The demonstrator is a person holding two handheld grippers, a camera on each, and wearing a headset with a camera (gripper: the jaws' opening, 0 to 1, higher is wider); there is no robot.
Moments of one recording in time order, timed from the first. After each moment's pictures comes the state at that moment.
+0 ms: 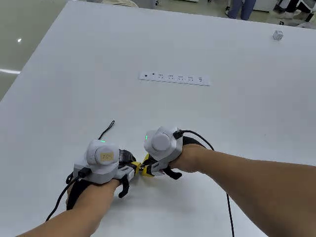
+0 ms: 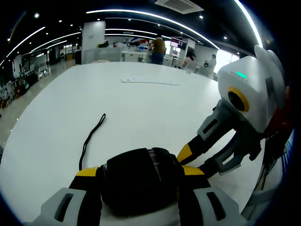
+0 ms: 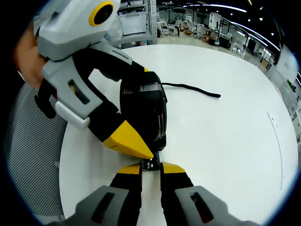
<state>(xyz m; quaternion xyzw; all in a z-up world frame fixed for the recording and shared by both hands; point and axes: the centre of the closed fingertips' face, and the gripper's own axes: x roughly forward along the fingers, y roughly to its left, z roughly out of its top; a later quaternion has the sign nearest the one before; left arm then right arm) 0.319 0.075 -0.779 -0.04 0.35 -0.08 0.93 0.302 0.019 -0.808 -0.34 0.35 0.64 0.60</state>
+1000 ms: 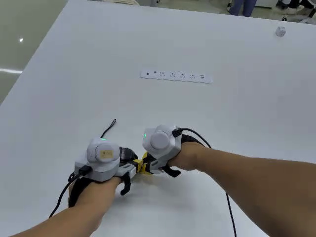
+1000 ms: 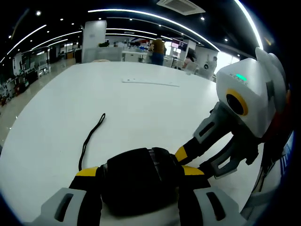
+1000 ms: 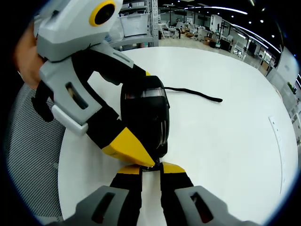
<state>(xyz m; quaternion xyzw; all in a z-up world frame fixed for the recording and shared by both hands) 0.319 0.074 -0.778 -0.05 0.35 -0.08 0.93 0.302 0.028 -0.807 -0.33 0.34 0.65 0.60</state>
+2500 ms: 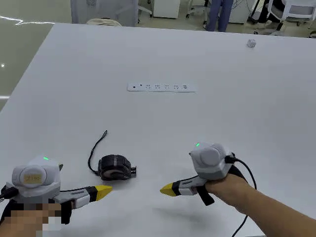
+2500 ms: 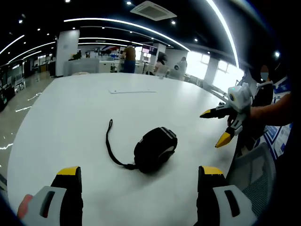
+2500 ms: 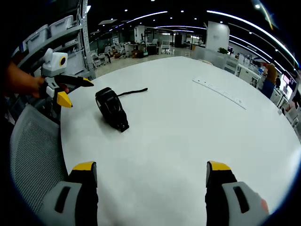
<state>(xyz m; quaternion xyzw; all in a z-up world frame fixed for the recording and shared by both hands) 0.252 0.141 -0.727 -0.03 0.31 -0.22 0.93 0.295 -0.109 -0.751 -0.17 0.34 0.42 0.83</state>
